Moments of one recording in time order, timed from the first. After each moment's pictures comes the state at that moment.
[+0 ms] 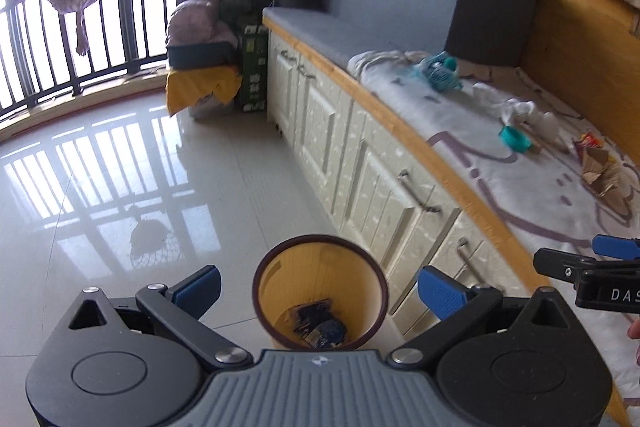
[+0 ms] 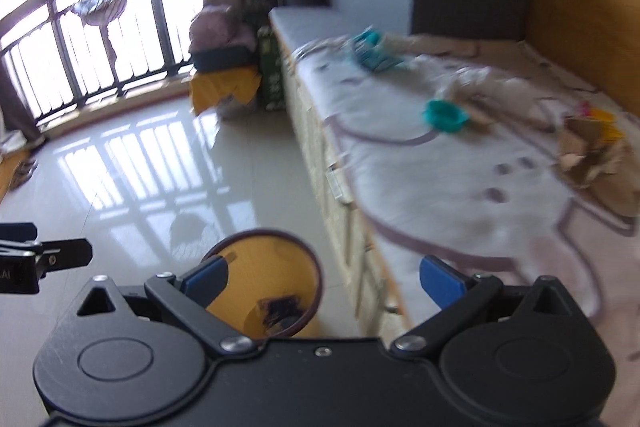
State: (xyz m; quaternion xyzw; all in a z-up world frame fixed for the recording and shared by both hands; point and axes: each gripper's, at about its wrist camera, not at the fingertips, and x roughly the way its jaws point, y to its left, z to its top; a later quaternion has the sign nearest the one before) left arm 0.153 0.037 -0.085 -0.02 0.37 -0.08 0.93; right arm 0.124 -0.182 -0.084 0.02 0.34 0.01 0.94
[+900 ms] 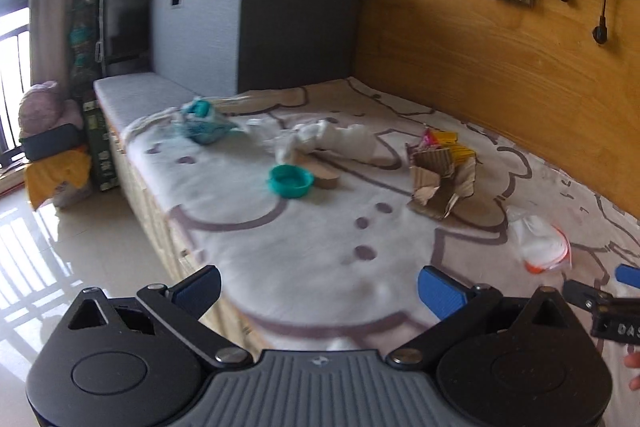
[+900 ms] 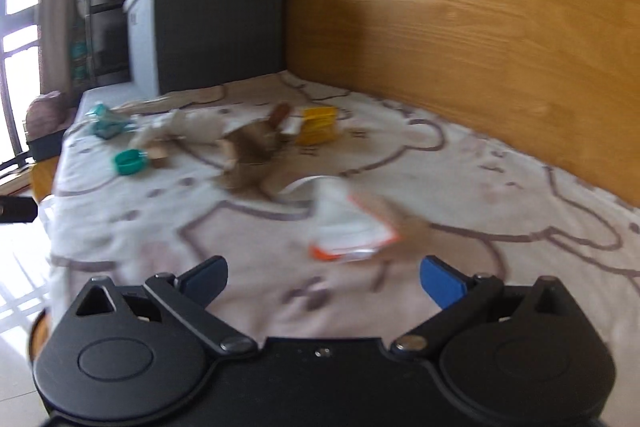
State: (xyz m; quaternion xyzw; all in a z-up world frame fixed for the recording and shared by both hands) left arm 0.185 -0.200 -0.087 0.03 0.29 -0.26 0.92; right arm 0.032 -0.413 -0.105 0.04 0.25 -0.23 0.94
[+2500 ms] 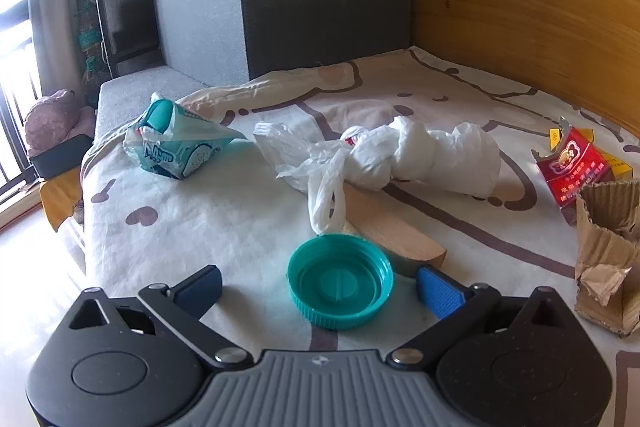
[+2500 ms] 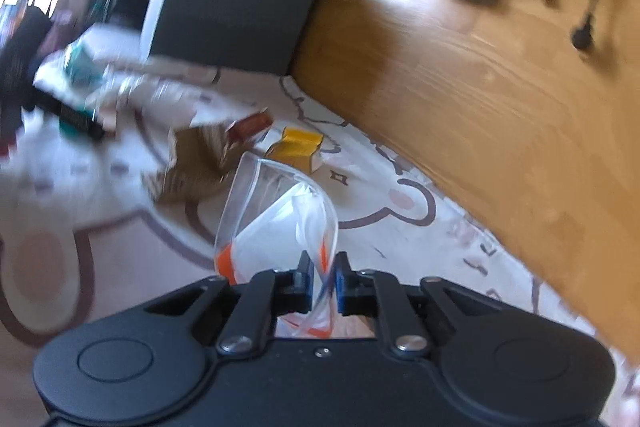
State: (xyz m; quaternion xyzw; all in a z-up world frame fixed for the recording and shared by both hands) left arm 0.368 -0.284 -0.144 0.09 0.31 -0.18 0.93; right arm 0.094 -0.458 -0.104 -0.11 0.25 -0.22 0.94
